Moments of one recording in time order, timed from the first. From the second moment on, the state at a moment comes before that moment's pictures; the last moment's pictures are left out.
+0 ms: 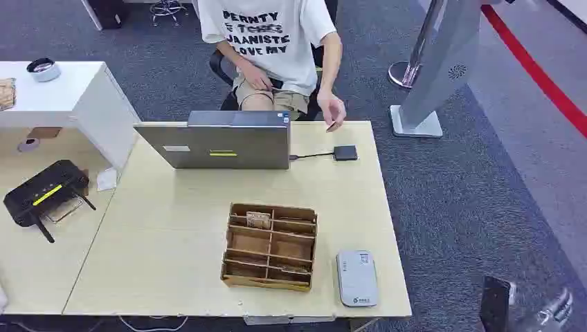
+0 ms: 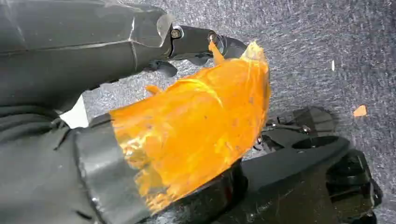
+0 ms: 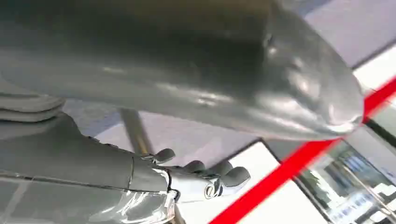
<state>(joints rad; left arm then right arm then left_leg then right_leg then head) -0.02 -0.18 0.26 -0.21 -0.59 0.07 0.08 0.02 0.25 -0.78 -1.16 0.57 -0.64 -0.52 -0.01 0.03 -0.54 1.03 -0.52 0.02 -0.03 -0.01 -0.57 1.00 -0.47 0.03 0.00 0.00</state>
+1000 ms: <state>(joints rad) -0.02 -0.19 0.29 -0.21 -0.61 0.07 0.09 0.29 0.34 -0.19 -1.96 0.49 -0.65 -0.59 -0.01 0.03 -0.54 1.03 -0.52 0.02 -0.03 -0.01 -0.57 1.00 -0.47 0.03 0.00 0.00</state>
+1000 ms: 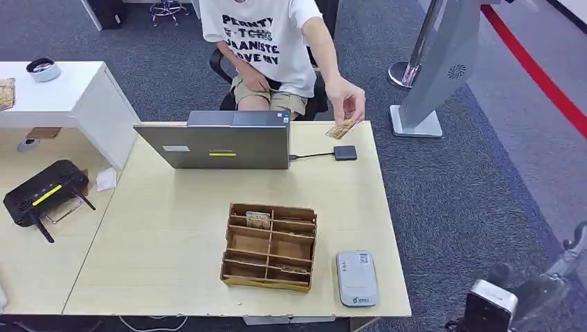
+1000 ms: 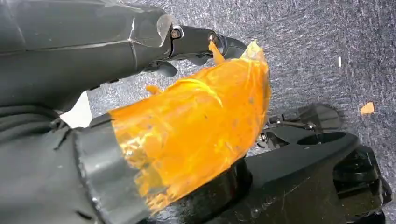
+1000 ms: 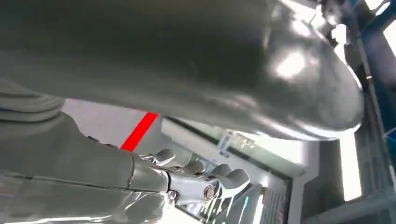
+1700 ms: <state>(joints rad) -0.02 -0.19 0.30 -0.21 -0.64 0.06 0.09 0.27 0.28 0.07 -2.04 0.63 -0.65 -0.60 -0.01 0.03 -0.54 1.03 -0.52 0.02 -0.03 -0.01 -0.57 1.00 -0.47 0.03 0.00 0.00</state>
